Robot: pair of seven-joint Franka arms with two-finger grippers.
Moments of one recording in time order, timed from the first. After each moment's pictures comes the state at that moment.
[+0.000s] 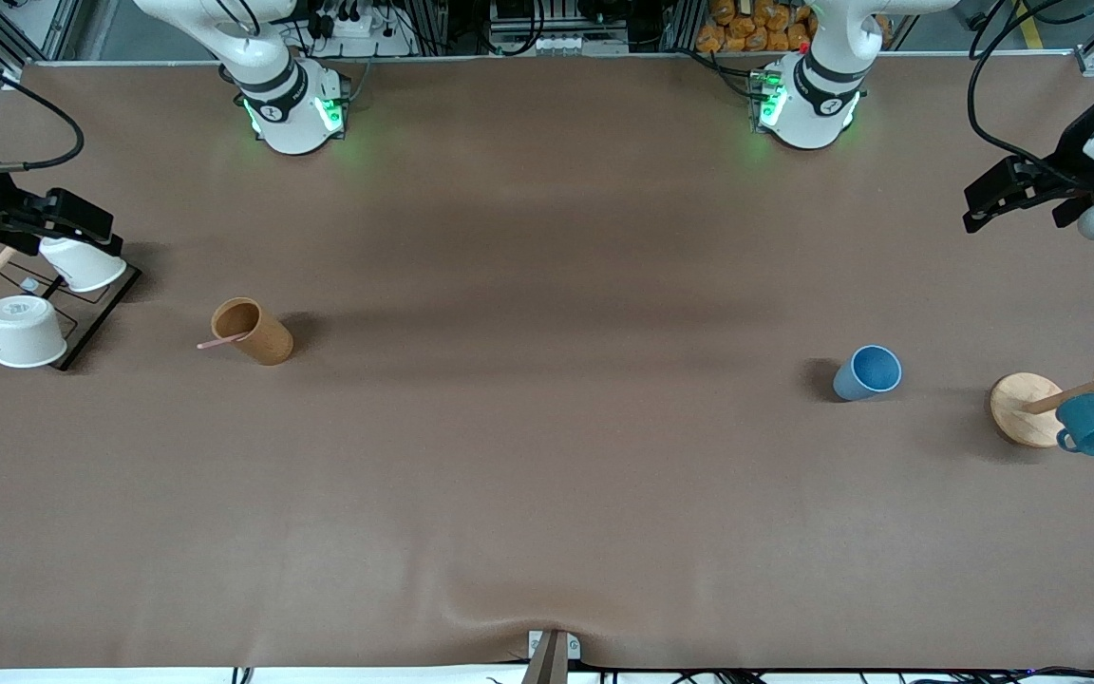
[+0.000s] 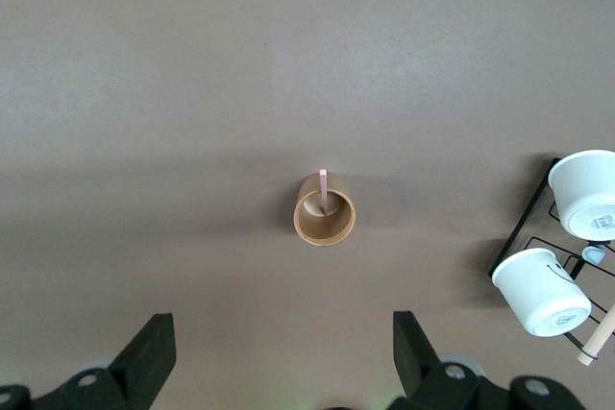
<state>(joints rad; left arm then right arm) -0.06 -0.06 -0.03 -1.58 0.02 1.51 -0.14 -0.02 0.05 0.04 -1.46 0.04 1.43 0.07</state>
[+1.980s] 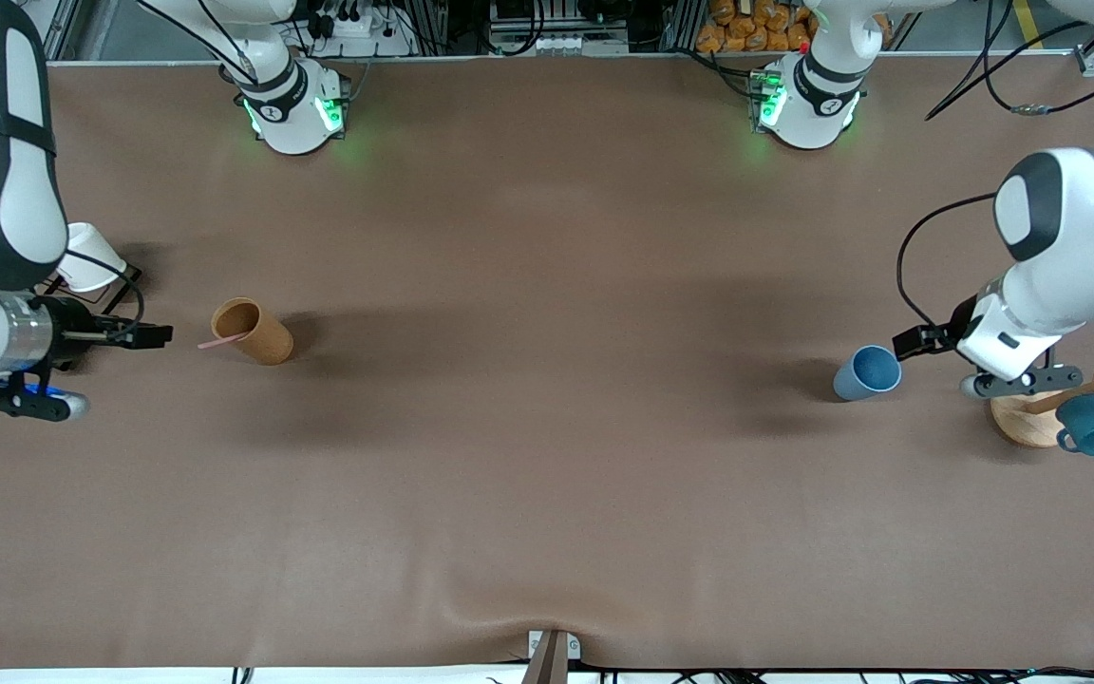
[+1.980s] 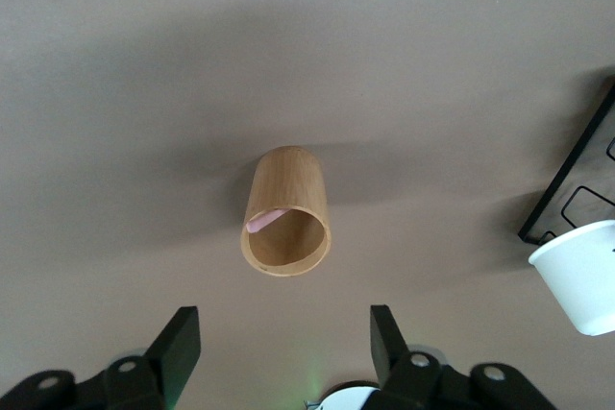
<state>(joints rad) 0.03 0.21 -0.02 -1.95 0.03 2.11 -0.10 -0.08 0.39 0.03 -1.44 0.04 1.45 0.16</state>
